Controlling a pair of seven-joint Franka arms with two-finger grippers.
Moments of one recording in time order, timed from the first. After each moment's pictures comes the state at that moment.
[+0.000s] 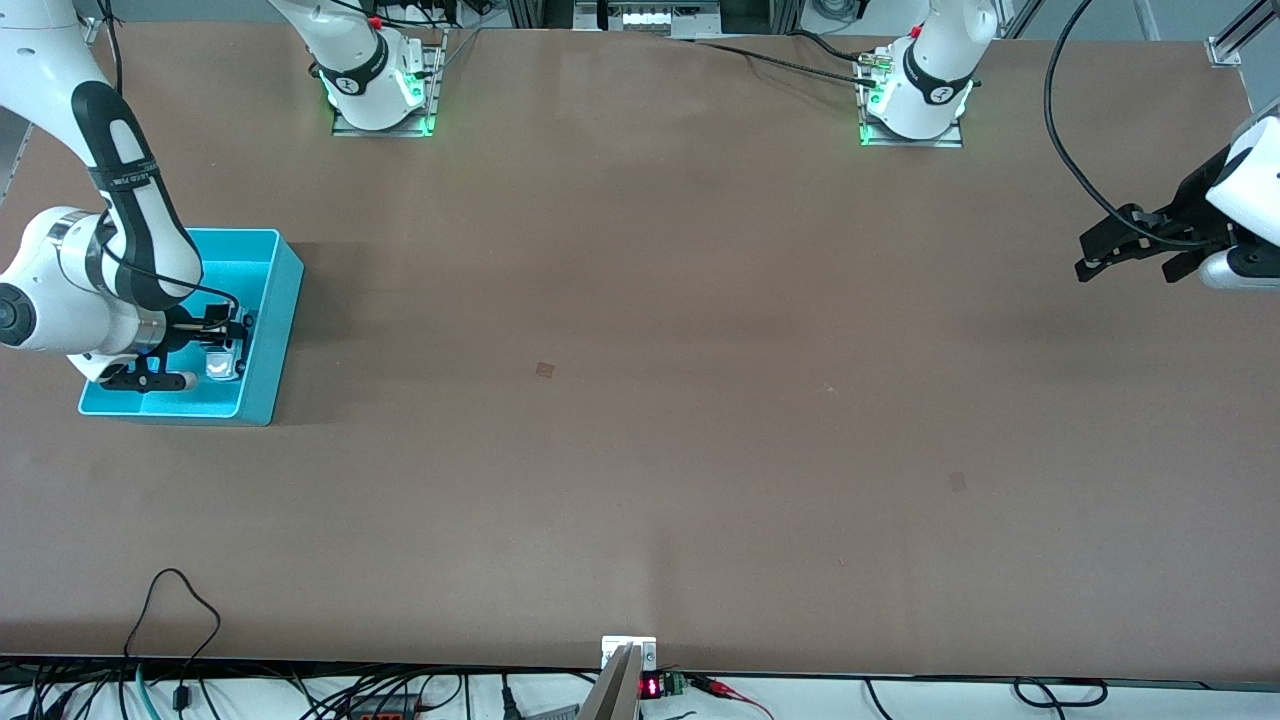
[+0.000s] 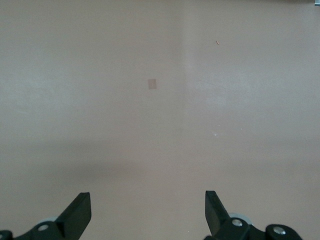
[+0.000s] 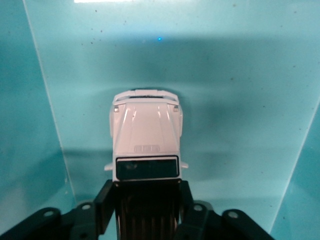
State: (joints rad) left arm 0.06 -0.01 -0.07 -1.65 -0.04 1.69 -0.03; right arm -0.27 0.48 -0.03 -1.98 -0.09 2.17 -0.22
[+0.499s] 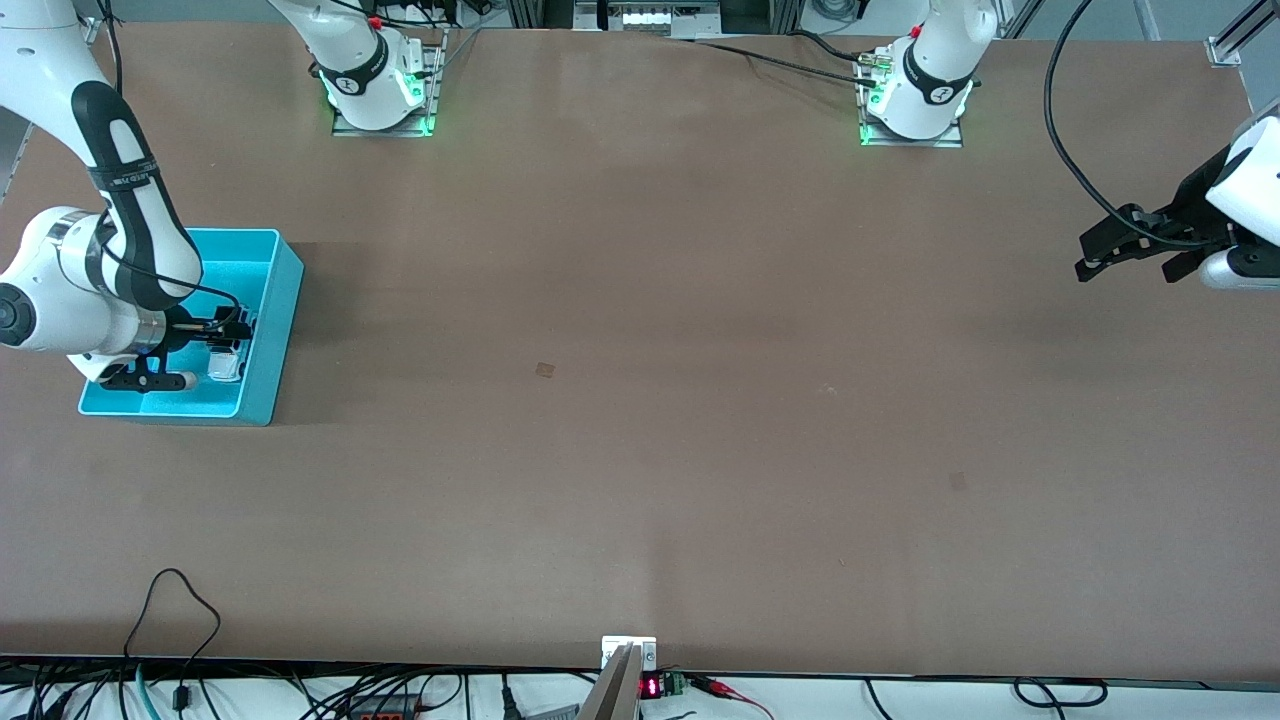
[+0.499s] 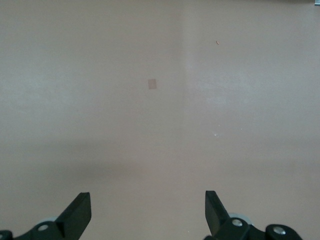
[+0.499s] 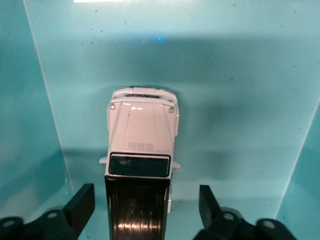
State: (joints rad) left arm 0.06 -0.01 -0.07 -1.65 -0.04 1.69 -0.03; right arm -0.27 0.48 -0.03 -1.98 -0.09 2.17 -0.22
